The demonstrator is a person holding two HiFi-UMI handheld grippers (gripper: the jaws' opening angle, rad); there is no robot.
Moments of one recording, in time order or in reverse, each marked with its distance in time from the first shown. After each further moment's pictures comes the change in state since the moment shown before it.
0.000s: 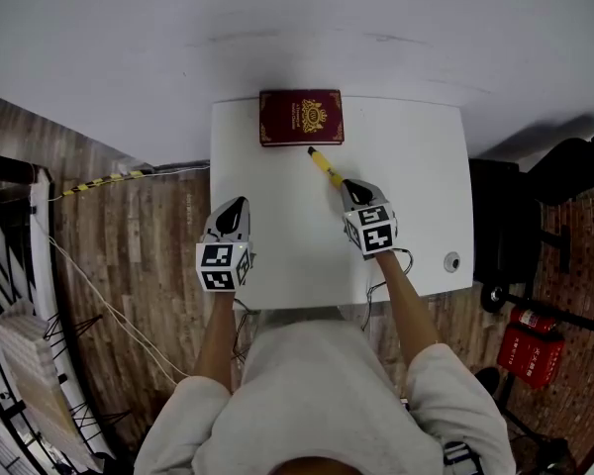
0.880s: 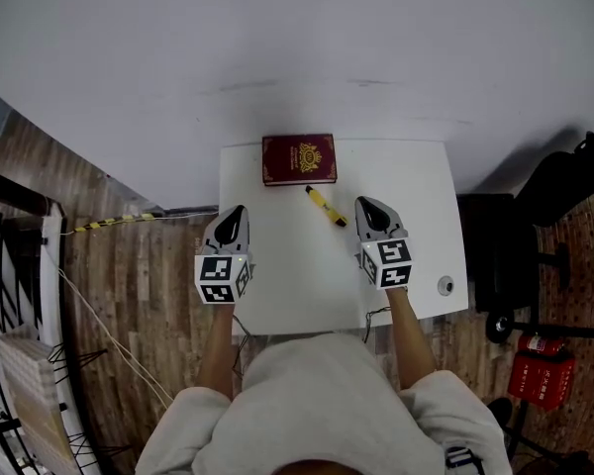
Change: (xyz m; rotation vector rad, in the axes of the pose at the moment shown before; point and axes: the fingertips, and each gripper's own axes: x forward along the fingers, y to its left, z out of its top) left arm -0.038 -0.017 0.099 0.100 -0.198 0.019; right arm -0.120 -0.015 0.099 0.004 -0.343 -0.106
